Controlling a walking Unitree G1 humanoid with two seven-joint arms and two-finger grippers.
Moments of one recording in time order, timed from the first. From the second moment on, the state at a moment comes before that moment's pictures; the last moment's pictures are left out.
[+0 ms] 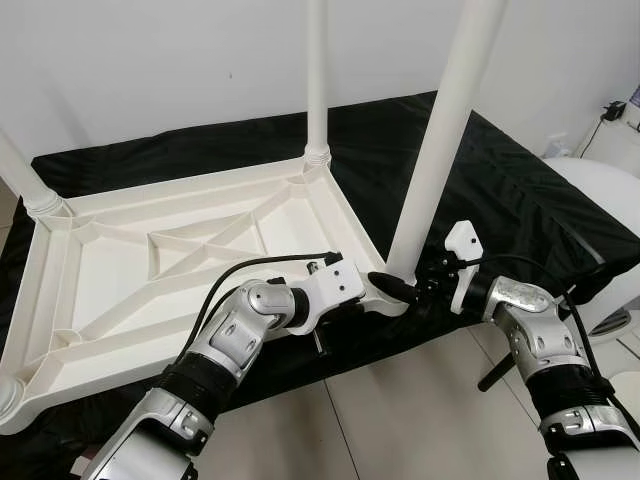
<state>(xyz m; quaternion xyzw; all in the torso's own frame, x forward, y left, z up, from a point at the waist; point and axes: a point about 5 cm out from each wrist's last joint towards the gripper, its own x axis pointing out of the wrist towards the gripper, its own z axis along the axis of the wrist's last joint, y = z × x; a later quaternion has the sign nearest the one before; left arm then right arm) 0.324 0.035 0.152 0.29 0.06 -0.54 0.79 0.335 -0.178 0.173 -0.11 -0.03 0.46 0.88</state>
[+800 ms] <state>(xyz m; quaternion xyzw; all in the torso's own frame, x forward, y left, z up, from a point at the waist) 0.325 0.034 0.152 0.29 0.06 -0.54 0.79 0.336 -0.175 0.171 -0.12 -0.04 0.46 0.88</state>
